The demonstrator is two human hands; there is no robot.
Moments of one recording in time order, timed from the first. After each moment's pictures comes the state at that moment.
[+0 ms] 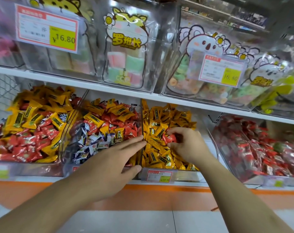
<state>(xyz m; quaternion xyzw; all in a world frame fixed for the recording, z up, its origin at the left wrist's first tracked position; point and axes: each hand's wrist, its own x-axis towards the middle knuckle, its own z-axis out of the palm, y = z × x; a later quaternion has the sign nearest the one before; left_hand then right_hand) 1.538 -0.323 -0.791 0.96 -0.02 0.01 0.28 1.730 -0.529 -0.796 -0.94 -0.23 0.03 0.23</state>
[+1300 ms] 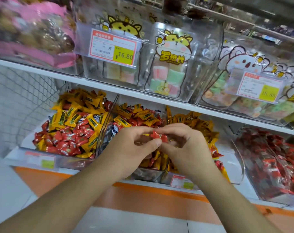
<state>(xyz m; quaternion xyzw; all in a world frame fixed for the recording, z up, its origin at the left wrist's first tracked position) 1.525 -0.297 -0.763 0.77 0.13 0.13 0.61 1.627 -0.450 -0.746 -0.81 -0.36 0.02 0.45</state>
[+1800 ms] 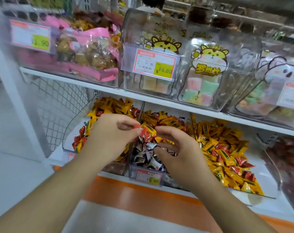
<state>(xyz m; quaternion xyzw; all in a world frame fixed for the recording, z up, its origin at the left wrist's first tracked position) 1.482 -0.210 -0.745 0.78 0.27 0.25 0.51 1.584 -0.391 -0.758 -0.79 -0.38 0.11 0.47</state>
